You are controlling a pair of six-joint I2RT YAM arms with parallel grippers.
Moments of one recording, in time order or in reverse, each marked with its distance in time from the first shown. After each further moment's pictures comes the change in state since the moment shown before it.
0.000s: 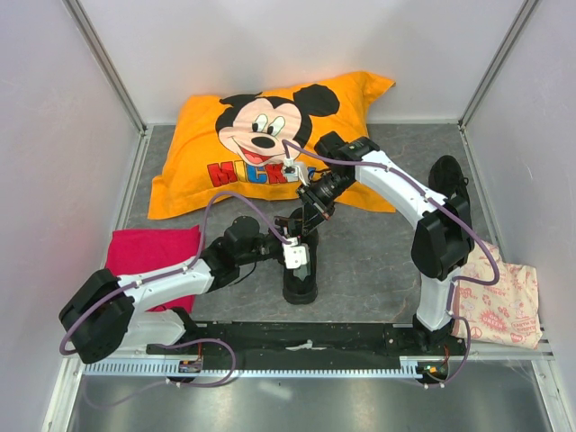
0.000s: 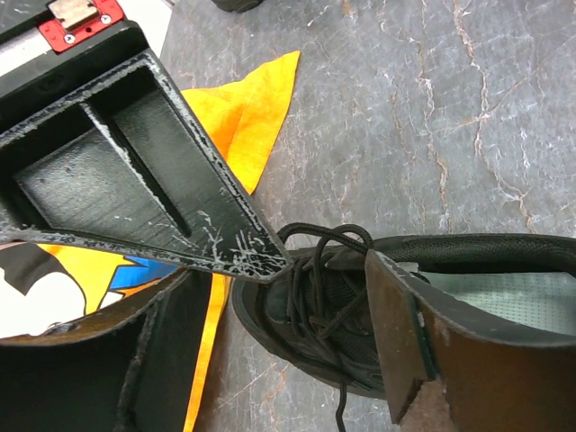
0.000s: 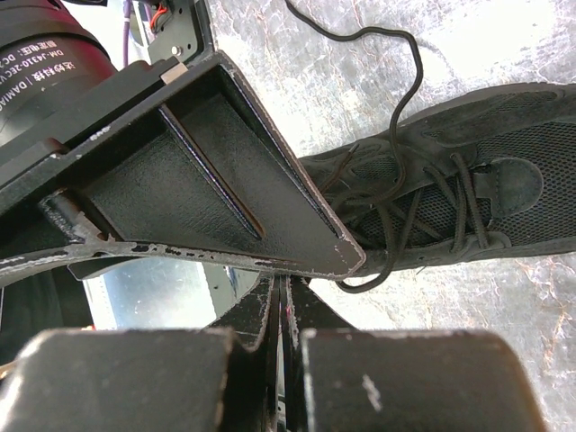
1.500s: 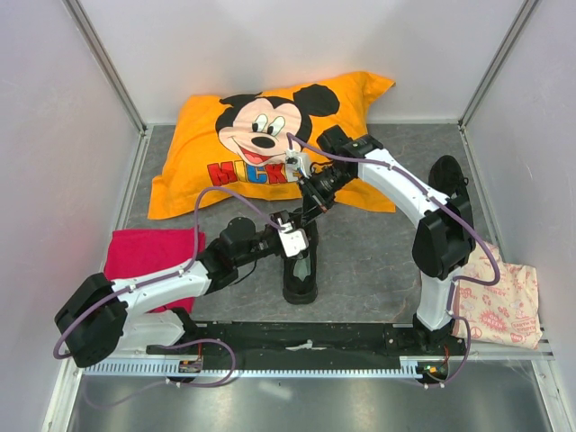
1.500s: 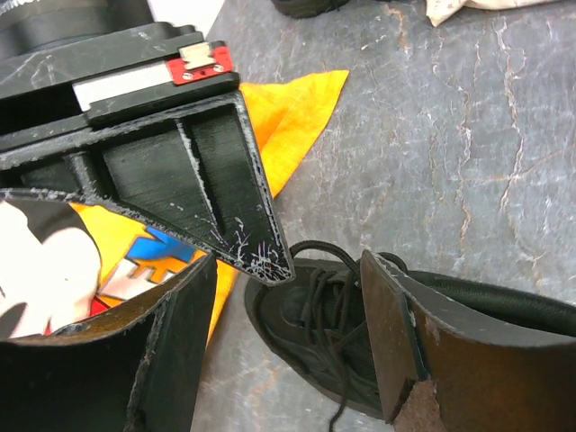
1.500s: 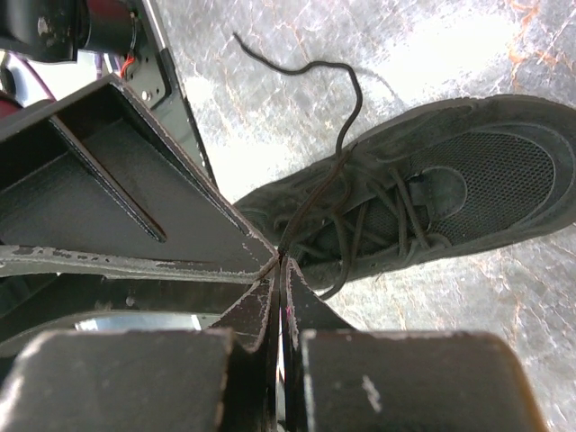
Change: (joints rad) left arm -0.023 -0.038 0.003 0.066 -0.127 -0.193; right arm -0.019 0.000 0.014 0.093 0.061 0.113
